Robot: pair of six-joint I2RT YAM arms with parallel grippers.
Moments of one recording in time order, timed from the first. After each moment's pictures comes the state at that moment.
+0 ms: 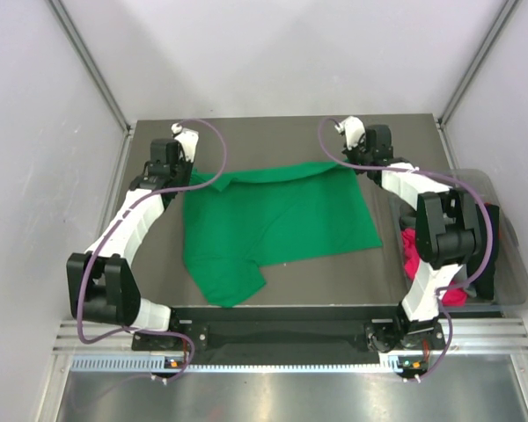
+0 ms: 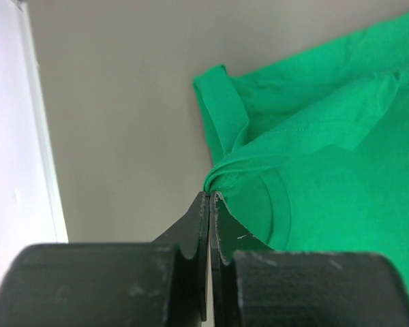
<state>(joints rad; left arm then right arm) -0.12 1.43 1.13 -0.34 -0.12 0.23 0.18 1.85 1.27 -0.03 -0.08 -0.44</state>
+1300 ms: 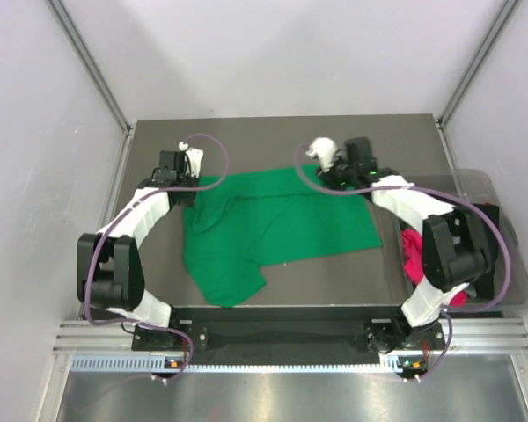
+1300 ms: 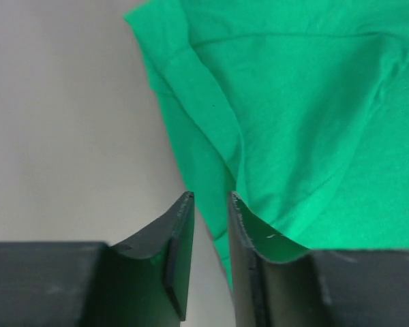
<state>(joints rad) -0.10 1.50 1.06 -0.41 -0.04 0.17 0.29 1.65 1.15 -0.16 -0.24 -0.51</state>
